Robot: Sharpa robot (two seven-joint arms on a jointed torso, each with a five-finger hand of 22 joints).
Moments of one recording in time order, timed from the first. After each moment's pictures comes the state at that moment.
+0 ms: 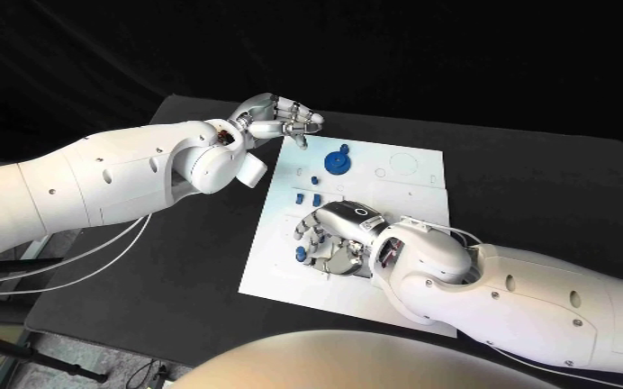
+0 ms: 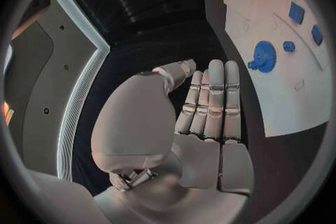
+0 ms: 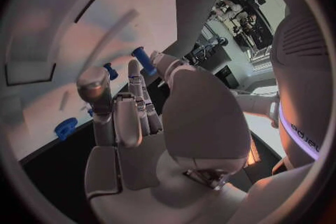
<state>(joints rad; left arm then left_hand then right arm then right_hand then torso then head) 1.16 -0.90 -0.01 1.47 -0.29 -0.14 0.27 1.37 -0.19 0.60 0.01 0.17 0.93 0.20 0.24 0.24 0.89 0.14 0.45 0.07 1.02 0.06 1.07 0.29 0.17 0.79 0.16 0.99 0.54 1.05 -0.58 -0.17 1.74 -1.56 -0.32 -0.24 1.34 -0.28 0.47 0.18 0.09 0.86 0.14 0.14 0.35 1.26 0.06 0.14 0.10 1.46 -0.01 1.41 1.17 0.13 1.35 0.09 0.87 1.31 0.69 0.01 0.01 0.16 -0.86</state>
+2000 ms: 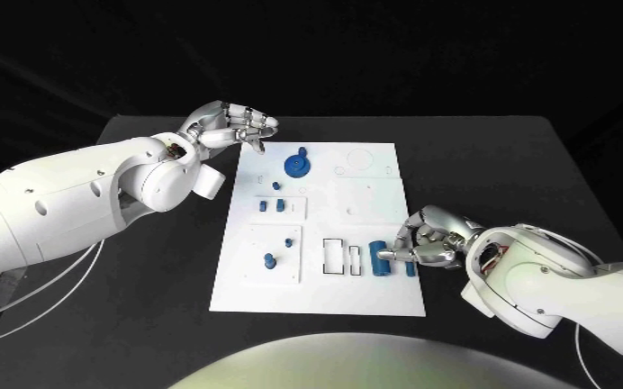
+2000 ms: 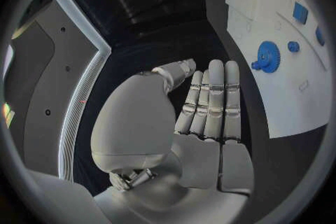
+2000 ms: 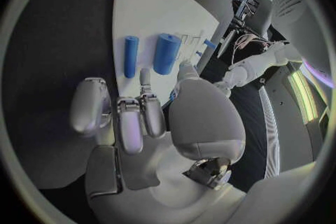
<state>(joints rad) 1.16 -0.91 -0.02 1.46 -0.29 -0.14 0.27 1.37 -0.20 0.61 0.01 0.17 0.93 0.20 0.24 0.24 0.89 0.14 0.45 0.07 1.02 0.06 1.07 0.29 0.17 0.79 0.16 0.99 0.54 1.05 -1.10 -0.18 1.97 -1.21 -0.41 -0.49 1.12 -0.12 -0.14 0.30 0.19 0.93 0.08 0.49 0.45 1.47 0.02 1.41 1.31 1.47 -0.05 1.54 1.31 0.08 1.45 0.05 1.14 1.31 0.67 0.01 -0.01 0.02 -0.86</state>
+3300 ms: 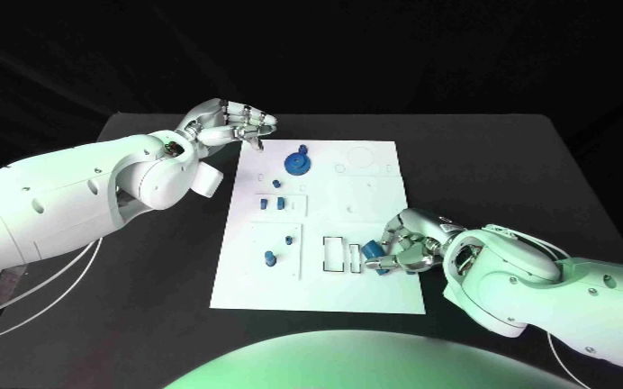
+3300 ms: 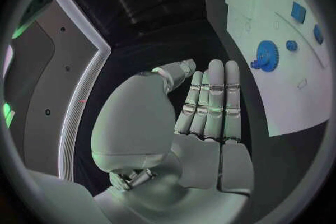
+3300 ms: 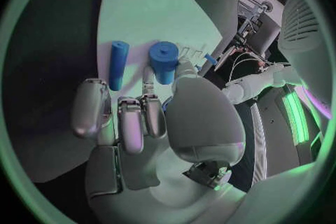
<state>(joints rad) 1.16 -0.91 -0.02 1.46 -0.29 -0.14 0.27 1.37 -0.19 0.61 0.01 0.17 0.93 0.20 0.24 0.24 0.89 0.14 0.45 0.07 1.02 0.06 1.07 0.29 0.17 0.79 0.16 0.99 0.54 1.01 -1.02 -0.18 1.93 -1.38 -0.38 -0.52 1.27 -0.13 -0.12 0.29 0.19 0.97 0.06 0.52 0.45 1.46 0.00 1.42 1.31 1.47 -0.06 1.54 1.31 0.08 1.46 0.04 1.15 1.31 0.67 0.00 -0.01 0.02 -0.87</state>
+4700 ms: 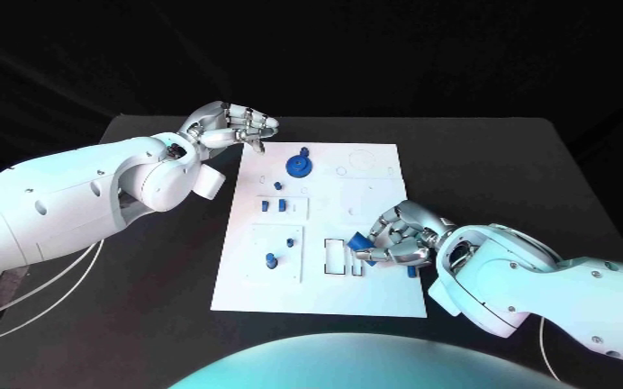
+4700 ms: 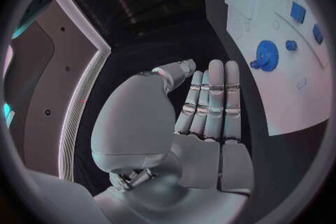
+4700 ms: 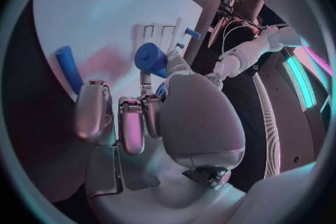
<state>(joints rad) 1.16 -0.91 -0.02 1.47 -0.29 -0.14 0.27 1.37 -0.19 0.61 0.01 0.17 0.93 0.20 0.24 0.24 0.88 0.15 0.46 0.07 1.02 0.06 1.07 0.29 0.17 0.79 0.16 0.99 0.54 1.07 -0.99 -0.18 1.98 -1.10 -0.52 -0.51 1.37 -0.11 0.02 0.30 0.19 1.01 0.07 0.49 0.39 1.47 -0.03 1.42 1.31 1.47 -0.08 1.55 1.31 0.08 1.47 0.03 1.18 1.31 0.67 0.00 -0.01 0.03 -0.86</state>
